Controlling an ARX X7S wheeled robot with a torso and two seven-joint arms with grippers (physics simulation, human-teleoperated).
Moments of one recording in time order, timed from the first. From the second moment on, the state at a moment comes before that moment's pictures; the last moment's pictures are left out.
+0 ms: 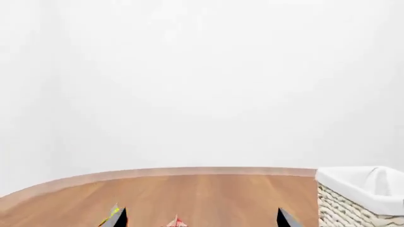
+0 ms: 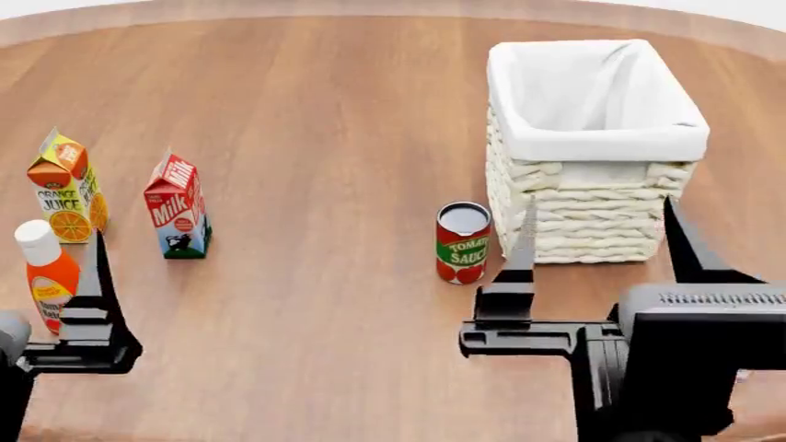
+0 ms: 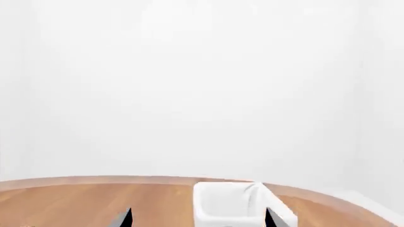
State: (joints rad) left arm -0.24 -0.17 0.00 0.40 -0.17 -0.32 -0.09; right arm 0.32 0.19 0.03 -0.53 0.19 0.51 0.06
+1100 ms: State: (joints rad) left arm -0.87 -1.05 -0.17 1.02 -1.14 -0.44 -0.87; right arm 1.28 1.16 -0.03 -0.97 1.35 0.58 0.87
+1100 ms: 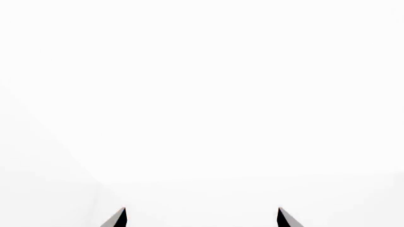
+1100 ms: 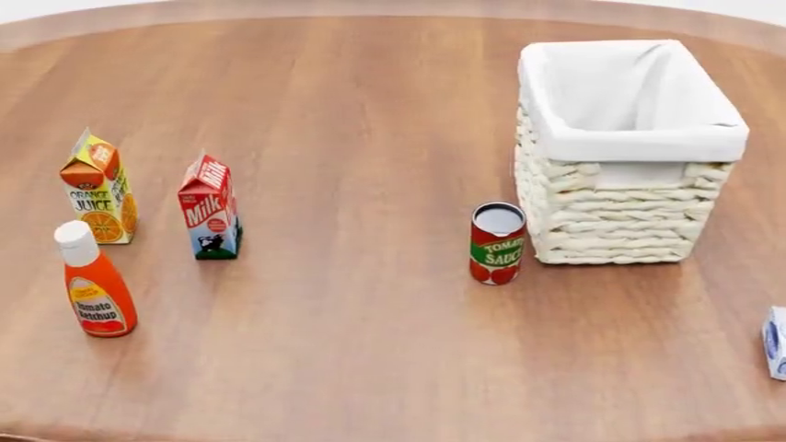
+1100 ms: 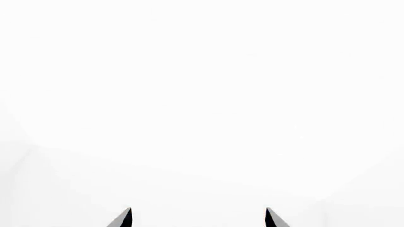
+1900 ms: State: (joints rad) left arm -0.84 -1.07 -0.16 1.01 -1.12 -0.41 -0.88; right arm 1.29 1.17 -0.06 -0.99 1.35 0.59 0.86
